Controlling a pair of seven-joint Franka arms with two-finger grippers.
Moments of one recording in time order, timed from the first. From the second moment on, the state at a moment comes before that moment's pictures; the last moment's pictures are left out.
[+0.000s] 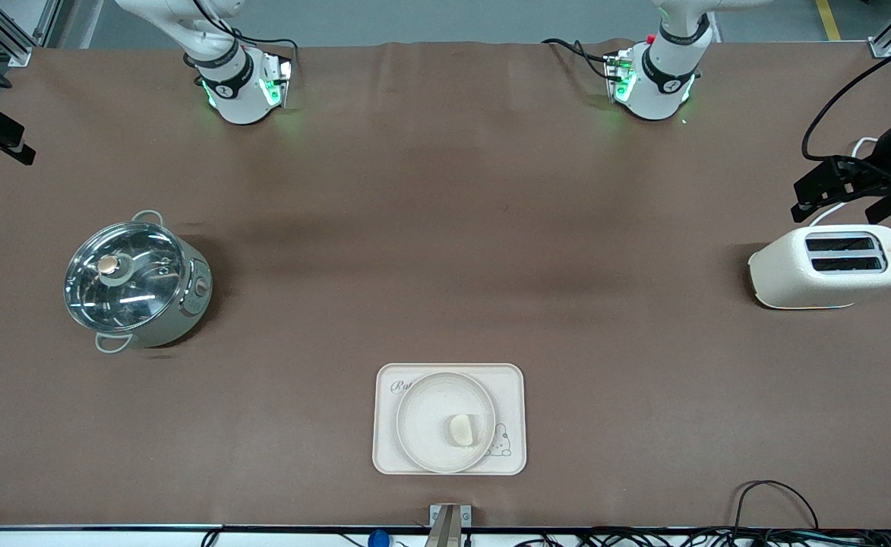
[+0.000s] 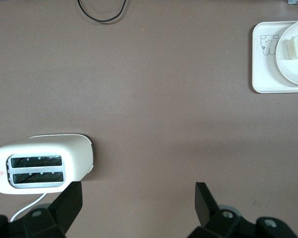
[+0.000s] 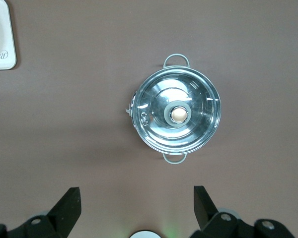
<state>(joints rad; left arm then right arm) 0.00 0.04 -0.08 -1.46 0.00 1.60 -0.04 -0.07 -0.07 -0.01 -1.49 0.00 1.39 -0.04</state>
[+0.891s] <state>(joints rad) -0.02 0.15 -0.10 -1.48 -0.06 1.65 -0.04 -0.01 0.12 0.00 -1.52 0.23 1.62 0.00</state>
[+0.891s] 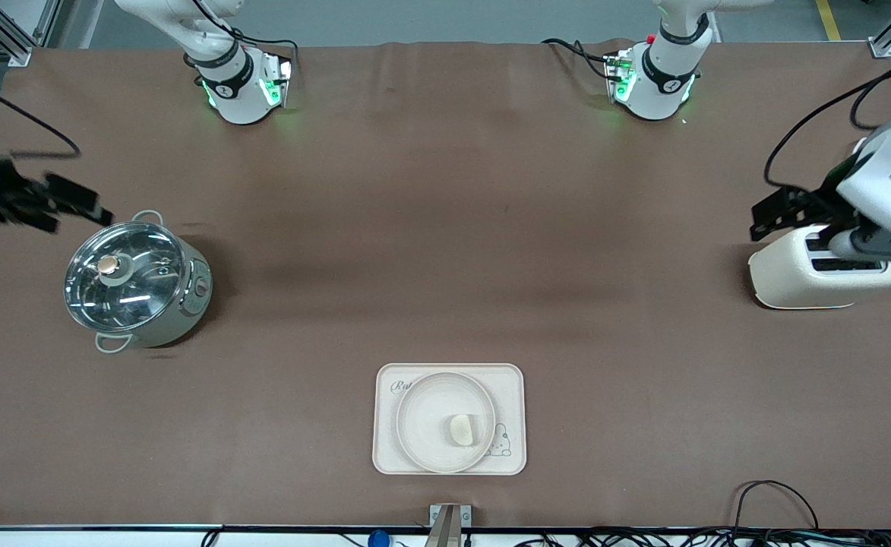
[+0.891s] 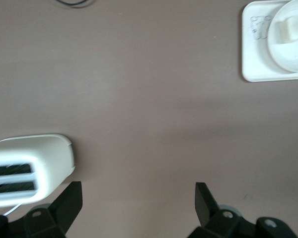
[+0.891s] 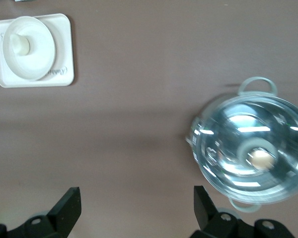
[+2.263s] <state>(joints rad) -0.15 0.55 -0.11 -1.50 -0.10 2.09 -0.18 0.48 1.05 -0.02 -1.05 0.26 2.44 0.55</state>
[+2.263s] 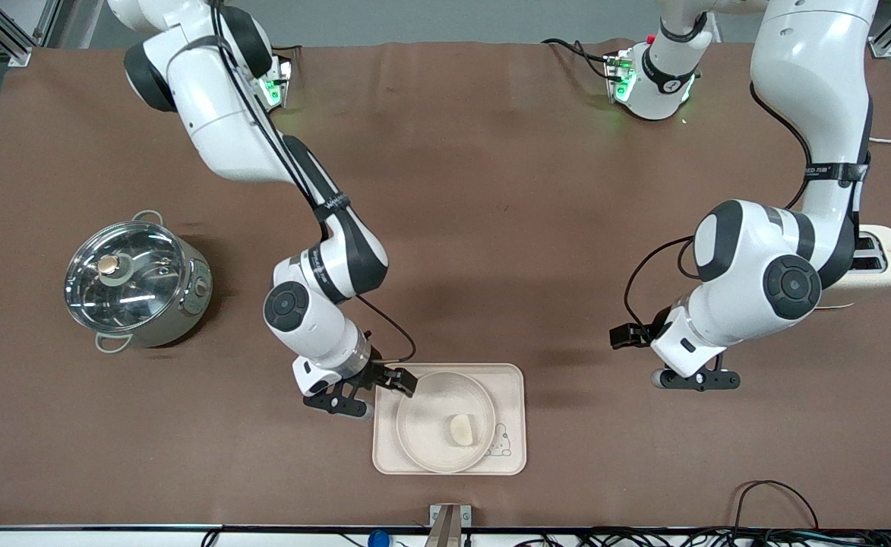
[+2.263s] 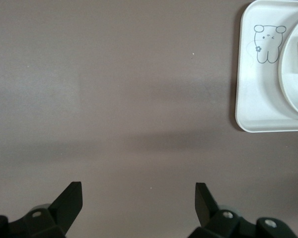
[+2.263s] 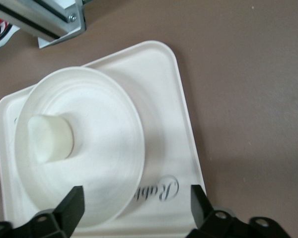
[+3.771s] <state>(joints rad) -0.15 0.56 -0.11 -1.50 -0.10 2.10 -0.18 0.49 1.21 0.00 -0.85 0.26 2.56 0.55</state>
